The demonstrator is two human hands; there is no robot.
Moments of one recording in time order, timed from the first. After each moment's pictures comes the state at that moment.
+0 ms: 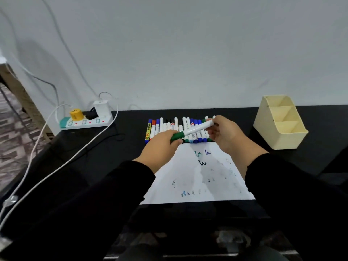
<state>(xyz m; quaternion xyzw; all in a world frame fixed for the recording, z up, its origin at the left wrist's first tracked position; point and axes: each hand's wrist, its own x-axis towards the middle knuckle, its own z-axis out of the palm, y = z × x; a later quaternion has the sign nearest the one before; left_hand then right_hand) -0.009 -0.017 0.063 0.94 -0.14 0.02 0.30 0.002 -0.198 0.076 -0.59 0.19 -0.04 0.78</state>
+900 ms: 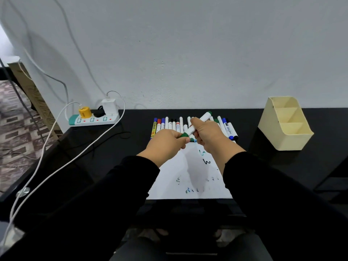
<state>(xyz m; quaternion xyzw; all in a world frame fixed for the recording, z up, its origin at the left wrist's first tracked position) -0.022 -0.016 0.083 0.92 -0.06 -0.07 0.38 0.008 -0.144 0.073 -0.69 0.16 -0.01 0.70</state>
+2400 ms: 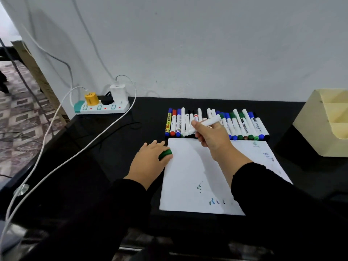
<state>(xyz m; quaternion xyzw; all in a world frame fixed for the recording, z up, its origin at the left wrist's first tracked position) 0.021 0.067 -0.017 0.98 -0.09 0.02 0.19 0.049 -0.111 0.018 -0.69 0.11 -0.03 0.72</state>
